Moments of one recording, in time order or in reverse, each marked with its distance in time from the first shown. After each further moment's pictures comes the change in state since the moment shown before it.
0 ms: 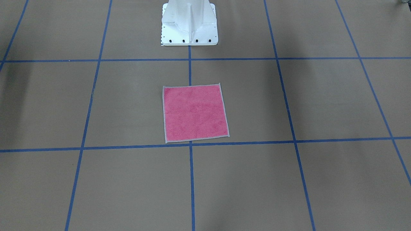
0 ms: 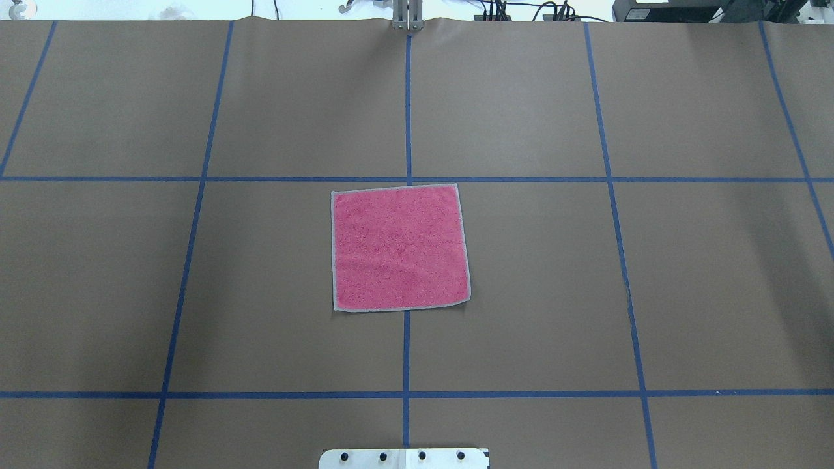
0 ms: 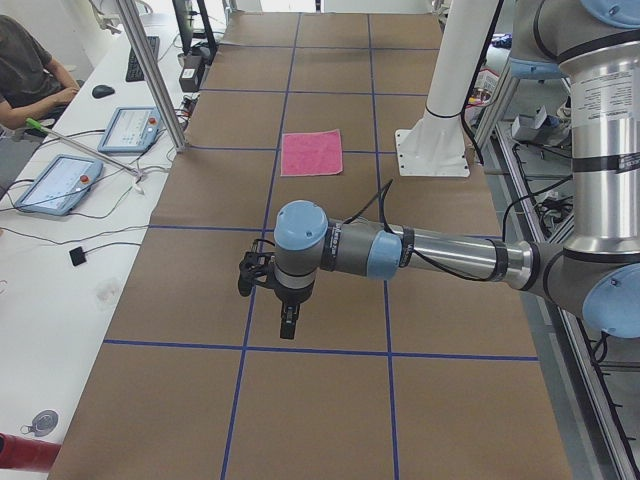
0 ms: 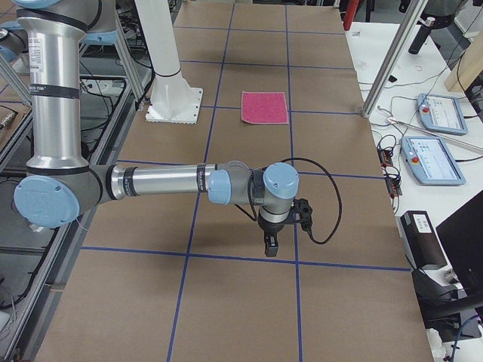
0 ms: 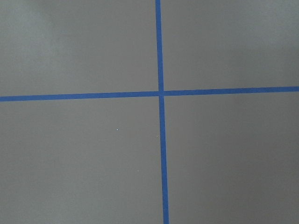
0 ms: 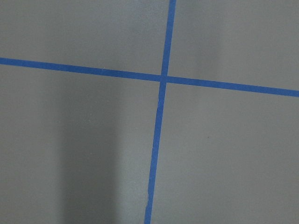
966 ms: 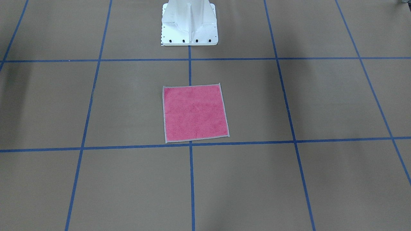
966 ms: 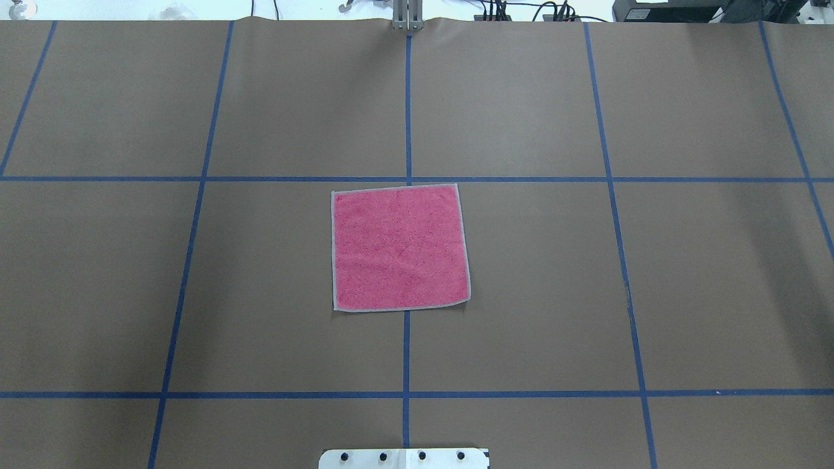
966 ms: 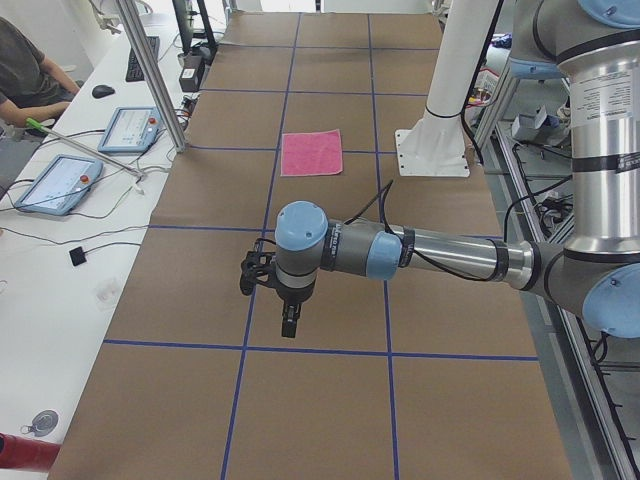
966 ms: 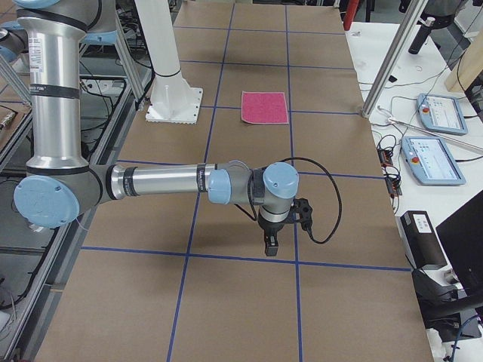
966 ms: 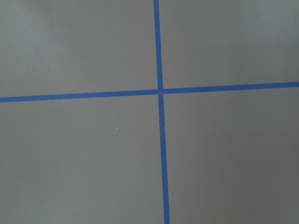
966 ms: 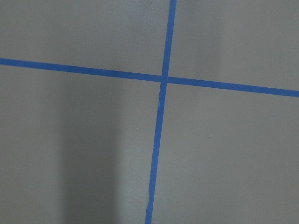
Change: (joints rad) left arm 0.015 0.006 -0.001 -0.003 -0.009 0.000; right arm 0.000 0.000 0.005 0.000 0.003 0.002
